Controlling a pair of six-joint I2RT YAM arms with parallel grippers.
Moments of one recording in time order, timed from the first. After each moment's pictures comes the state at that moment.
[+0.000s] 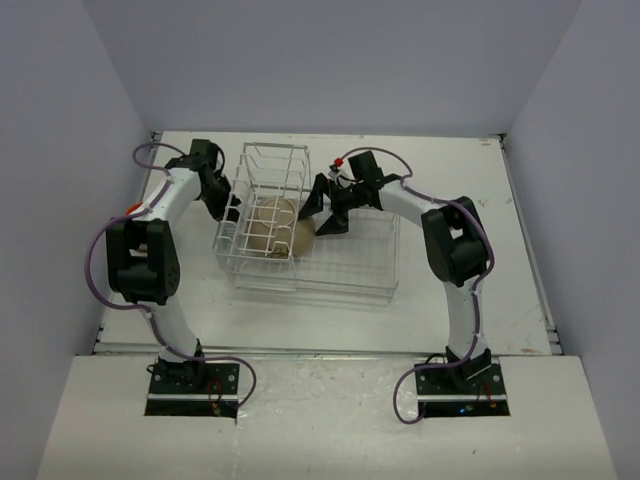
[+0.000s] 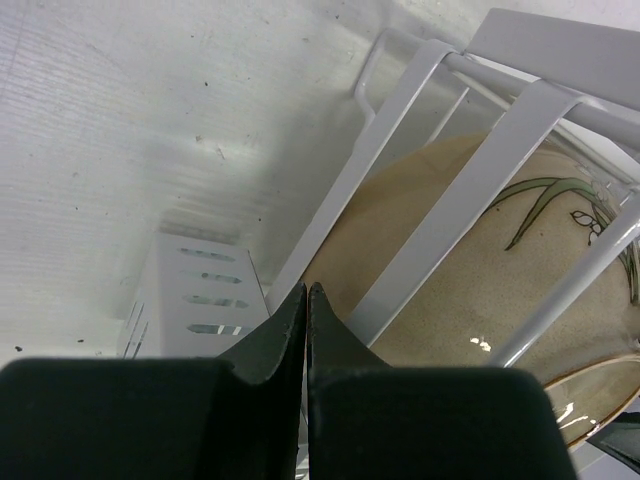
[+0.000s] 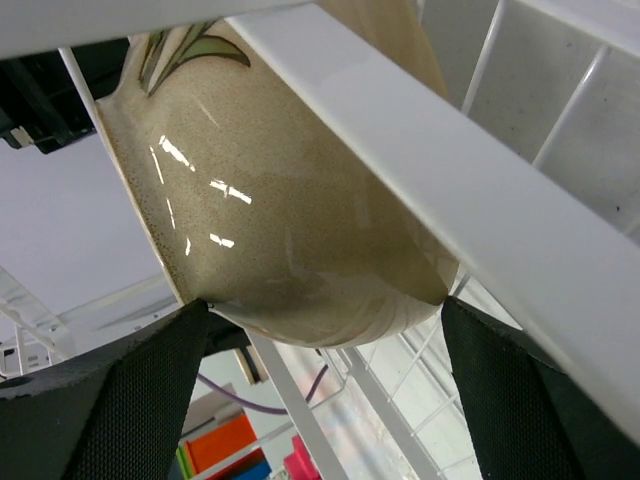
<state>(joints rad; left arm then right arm) -0.07 1.85 1.47 -0.84 0.20 -0.58 0.46 2.16 1.59 -0.33 -0.87 0.80</state>
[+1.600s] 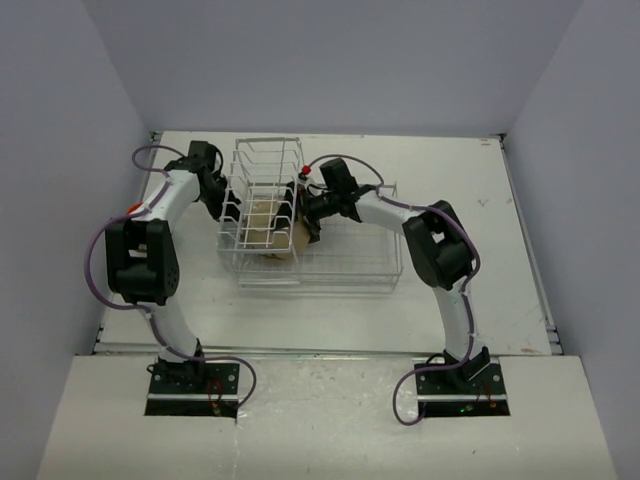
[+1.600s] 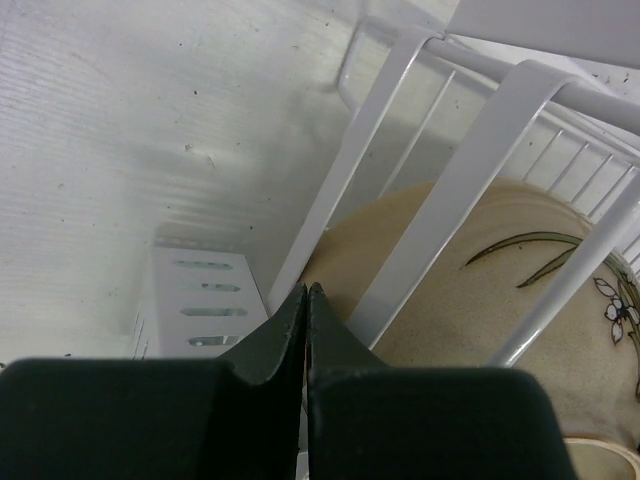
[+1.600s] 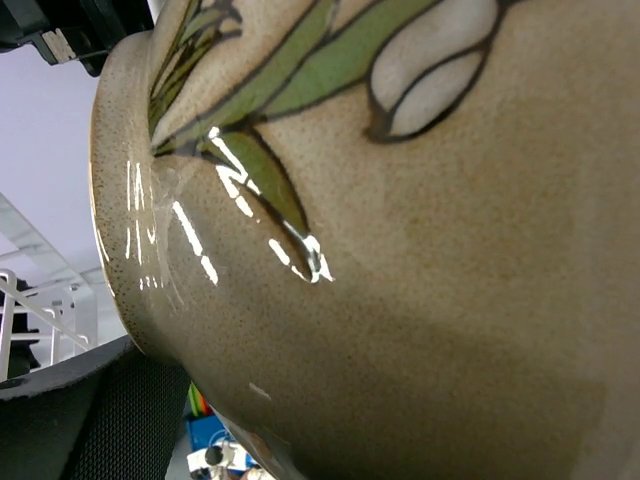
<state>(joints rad) -0.06 1.85 1.44 -0.80 0.23 -0.59 0.60 2.20 1.60 -0.11 -0.98 0.93</state>
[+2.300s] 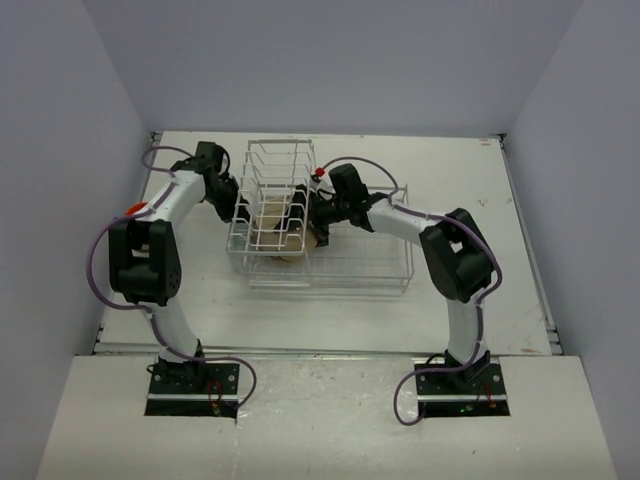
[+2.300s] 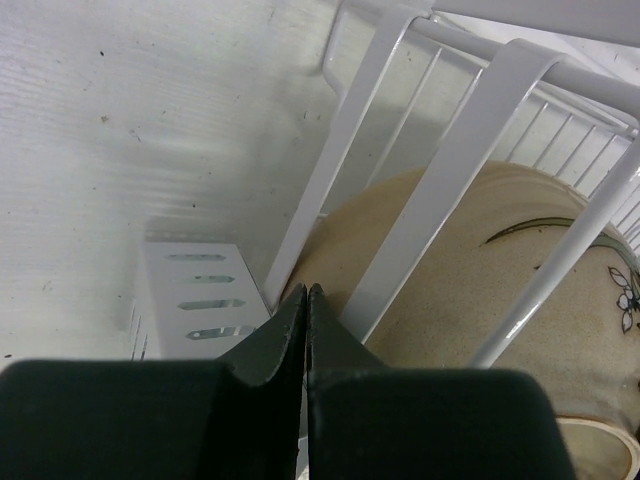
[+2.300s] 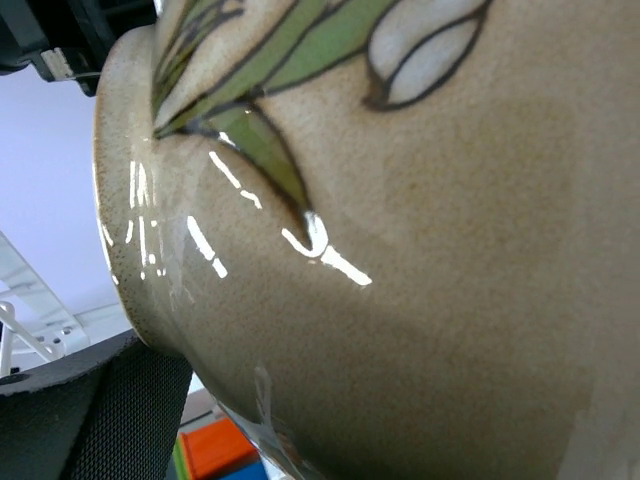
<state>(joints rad) -0.09 1.85 1.44 -0.80 0.29 -0.60 0.61 2.03 1.41 -0.06 -0.80 0.97</state>
